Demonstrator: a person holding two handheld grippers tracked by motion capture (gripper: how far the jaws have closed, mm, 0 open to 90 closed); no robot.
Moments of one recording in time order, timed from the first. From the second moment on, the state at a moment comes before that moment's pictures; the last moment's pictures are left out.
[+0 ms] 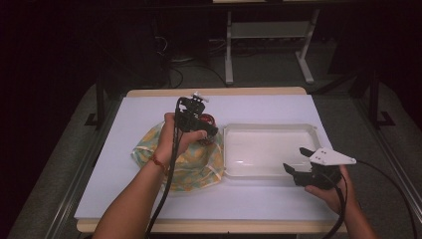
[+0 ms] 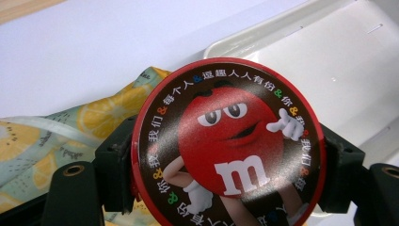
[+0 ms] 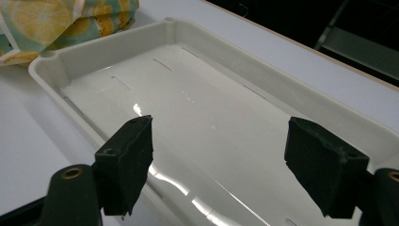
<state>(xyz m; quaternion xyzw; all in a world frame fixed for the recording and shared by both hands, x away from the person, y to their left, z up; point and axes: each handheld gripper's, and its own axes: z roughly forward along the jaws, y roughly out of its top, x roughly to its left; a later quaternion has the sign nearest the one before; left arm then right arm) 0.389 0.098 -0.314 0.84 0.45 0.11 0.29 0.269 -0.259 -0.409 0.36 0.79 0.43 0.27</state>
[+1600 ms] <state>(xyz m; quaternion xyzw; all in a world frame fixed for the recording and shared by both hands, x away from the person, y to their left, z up) 0.393 0.033 -0.322 0.86 0.42 0.09 0.28 0.261 -0.270 -0.403 0.37 0.77 0.44 0.28</state>
